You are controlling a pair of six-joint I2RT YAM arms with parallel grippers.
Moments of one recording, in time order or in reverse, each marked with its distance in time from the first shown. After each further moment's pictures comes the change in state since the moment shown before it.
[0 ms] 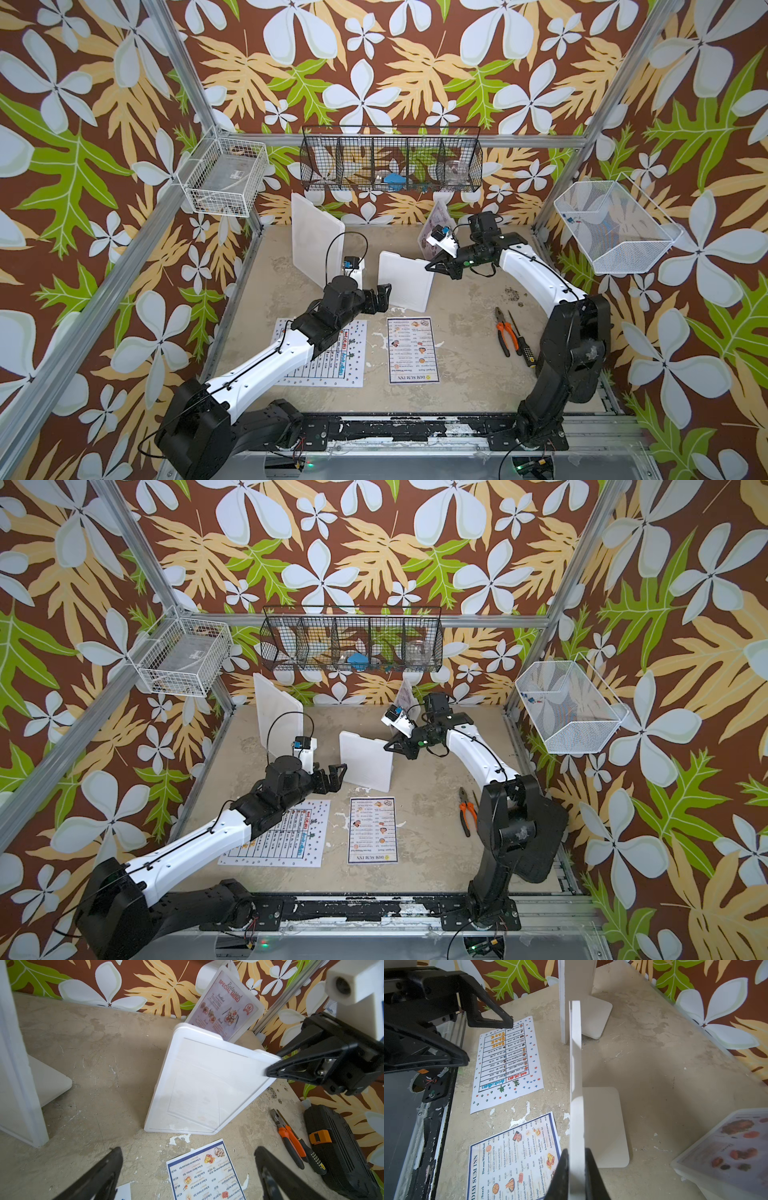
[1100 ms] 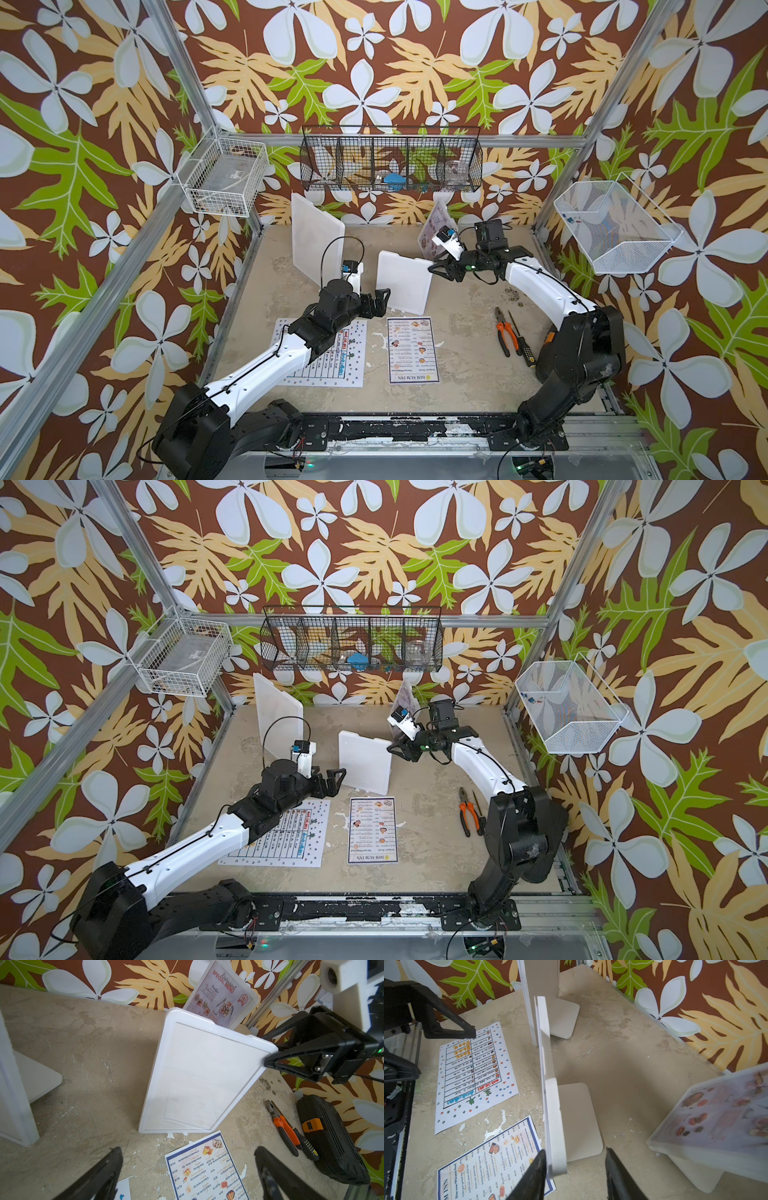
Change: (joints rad) left arm 0.031 -0.025 -0.060 0.044 0.079 0.017; right arm -0.010 -0.122 -0.209 0.284 0.148 0.193
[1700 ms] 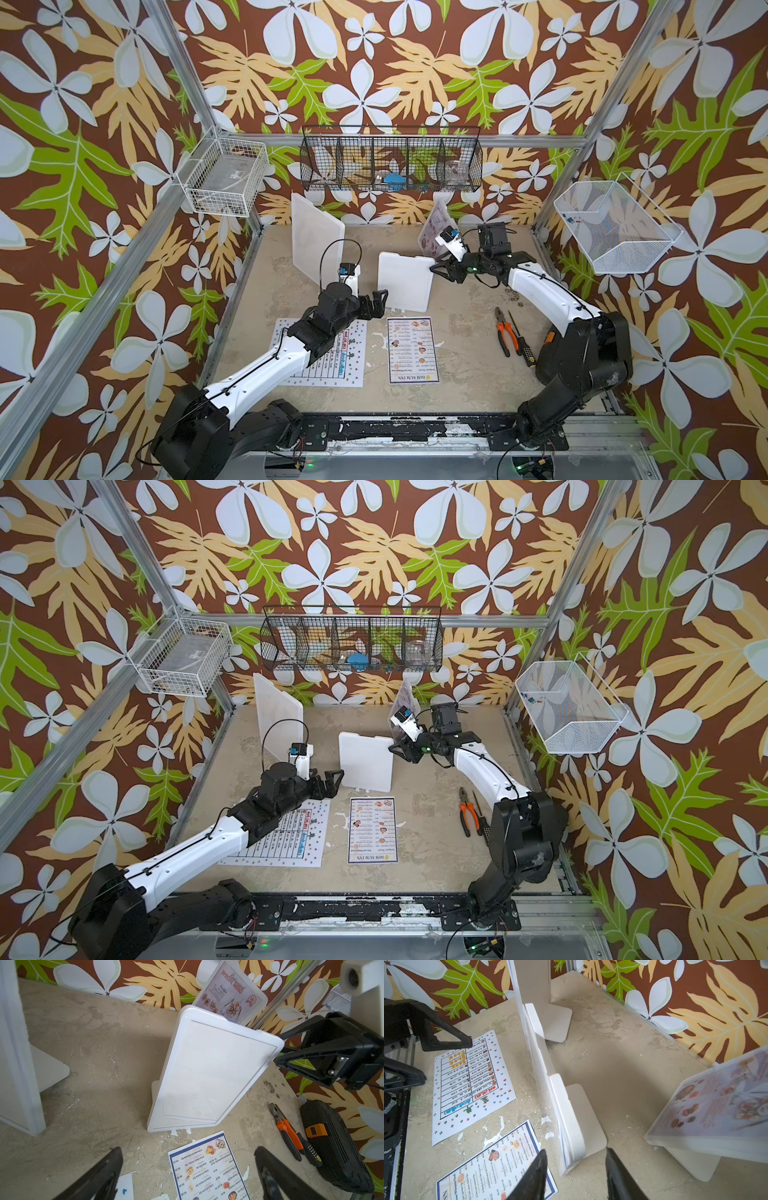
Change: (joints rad) left arm 0.000 -0.012 -0.034 0.008 -0.027 -0.033; right arm -0.003 -0.066 -0.094 0.093 0.011 0.100
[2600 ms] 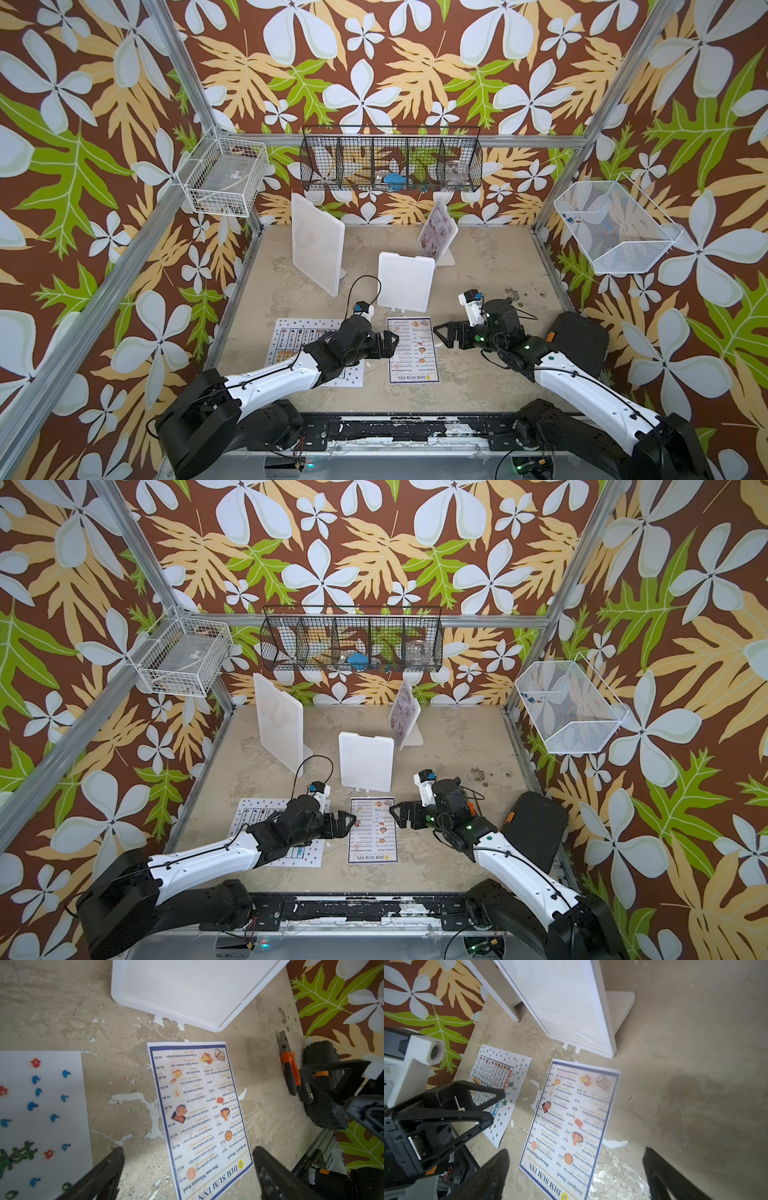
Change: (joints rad) left arm -0.219 0.057 -0.192 -0.027 0.053 -0.289; right arm 0.229 -0.653 -0.818 0.208 0.369 0.882
